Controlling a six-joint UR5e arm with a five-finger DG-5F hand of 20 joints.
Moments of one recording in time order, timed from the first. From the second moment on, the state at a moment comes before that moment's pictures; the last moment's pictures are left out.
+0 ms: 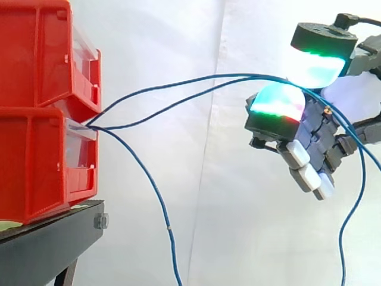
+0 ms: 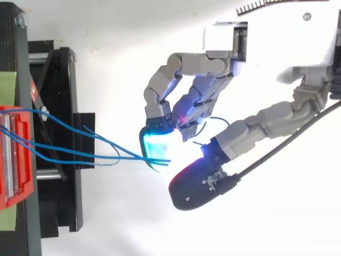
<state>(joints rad) 0.07 -2.16 -1.08 -3.31 -1.45 -0.21</state>
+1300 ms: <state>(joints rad) 0.07 -2.16 -1.08 -3.31 -1.45 -0.17</state>
